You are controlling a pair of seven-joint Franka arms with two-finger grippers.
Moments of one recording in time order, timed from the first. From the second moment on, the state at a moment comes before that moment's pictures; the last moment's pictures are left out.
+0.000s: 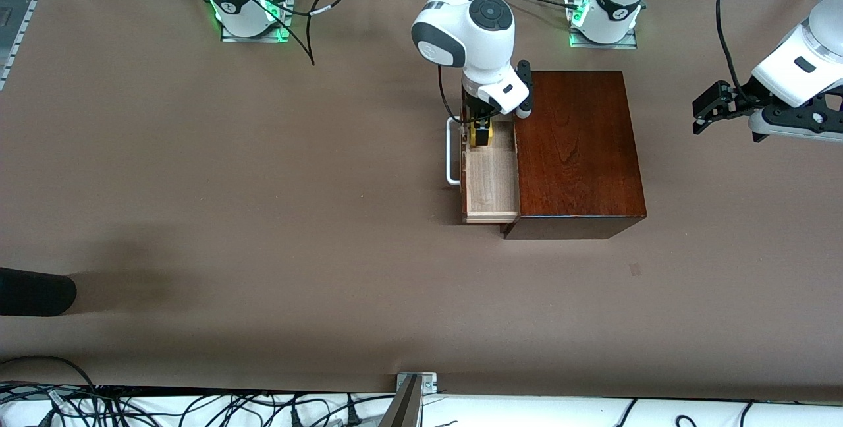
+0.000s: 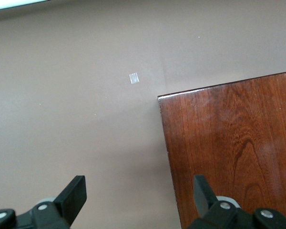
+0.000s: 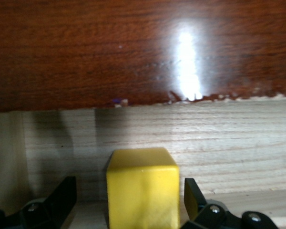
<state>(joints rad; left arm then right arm) -0.07 -0.03 0.00 -1.70 0.06 1.71 0.08 0.86 0.83 0.23 -1.16 -0.25 2.08 -0.41</state>
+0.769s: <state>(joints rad) -0.07 -0.03 0.00 -1.70 0.06 1.71 0.08 0.86 0.80 0.22 -0.95 -0.26 1.83 -0.41</state>
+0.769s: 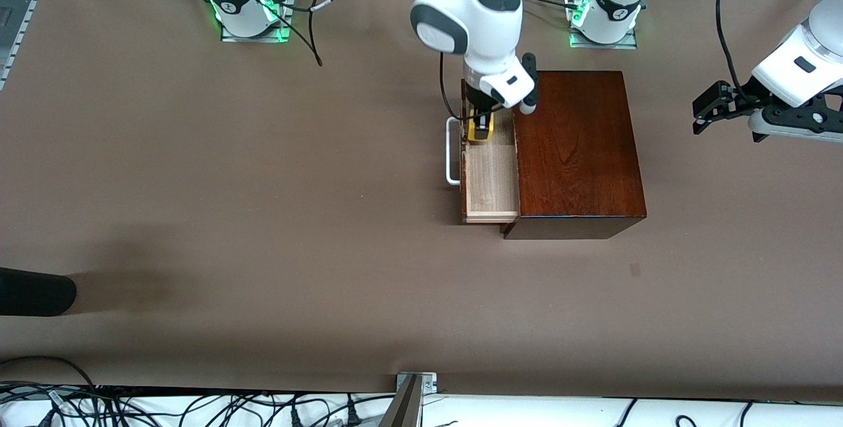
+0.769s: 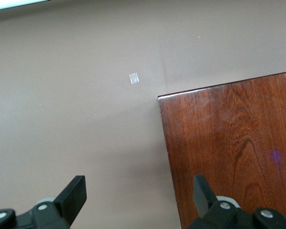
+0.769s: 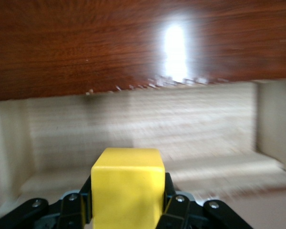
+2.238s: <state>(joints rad) -0.13 0.20 -0.37 -1.57 -0.20 1.60 0.07 0.23 0.35 -0.03 -1.38 0.07 1.65 -0.36</state>
